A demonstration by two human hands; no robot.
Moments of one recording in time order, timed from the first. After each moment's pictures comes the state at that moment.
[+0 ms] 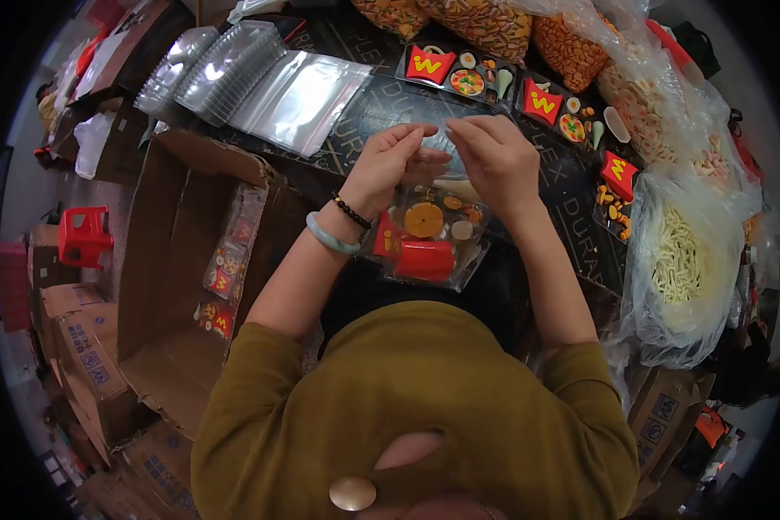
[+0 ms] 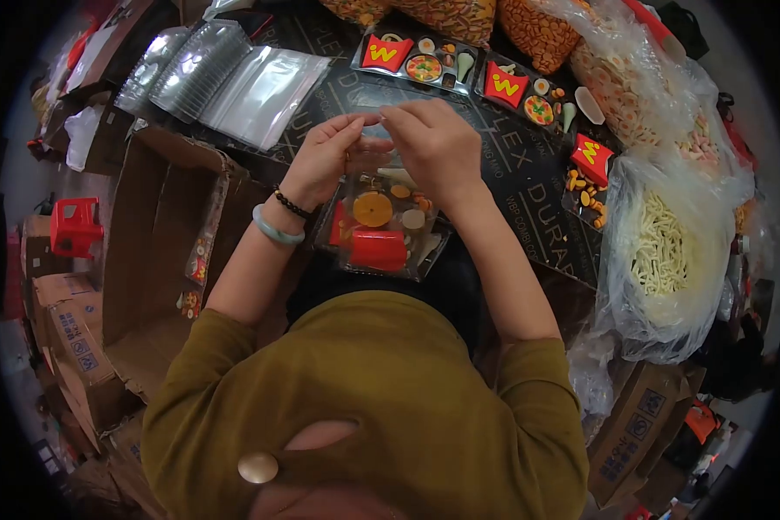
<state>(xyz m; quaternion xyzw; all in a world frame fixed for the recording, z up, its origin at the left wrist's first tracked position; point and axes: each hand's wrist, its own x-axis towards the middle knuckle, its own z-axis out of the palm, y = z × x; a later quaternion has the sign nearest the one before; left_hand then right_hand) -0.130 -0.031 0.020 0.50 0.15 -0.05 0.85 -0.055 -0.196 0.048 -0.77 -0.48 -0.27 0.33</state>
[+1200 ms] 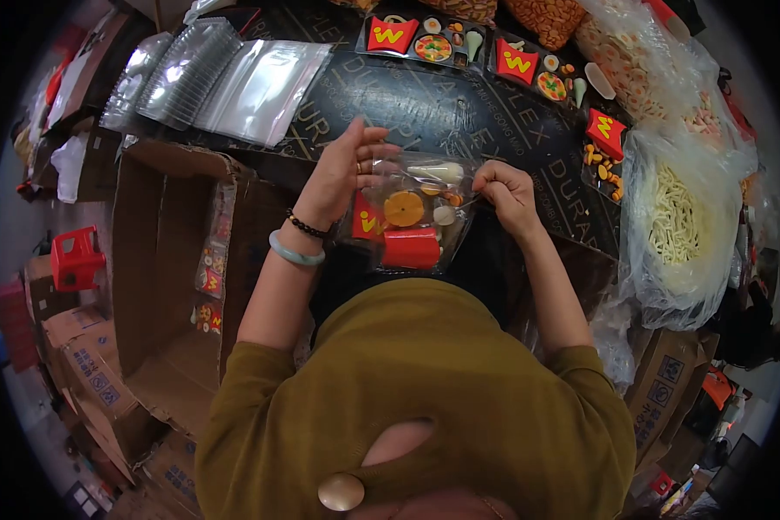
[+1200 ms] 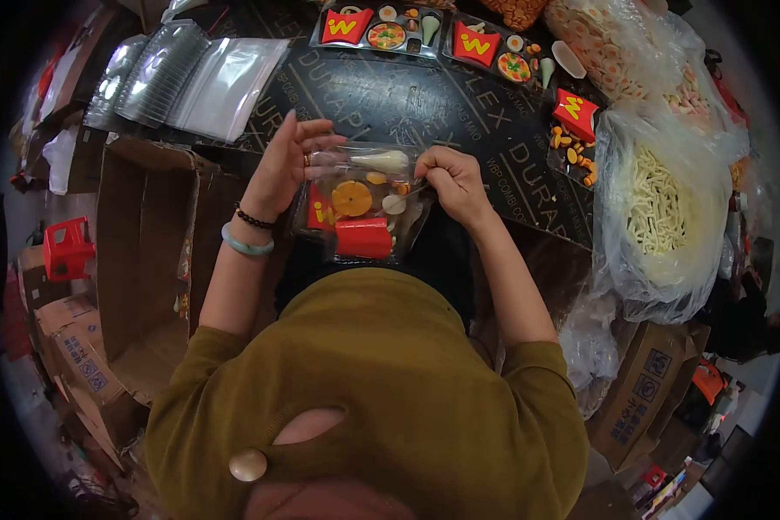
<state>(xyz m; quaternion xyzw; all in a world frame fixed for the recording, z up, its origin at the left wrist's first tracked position) -0.160 -0.021 -0.001 0.49 0.14 -0.10 0.85 -0.081 -0.290 -0.031 -0.68 -0.28 0.19 0.65</state>
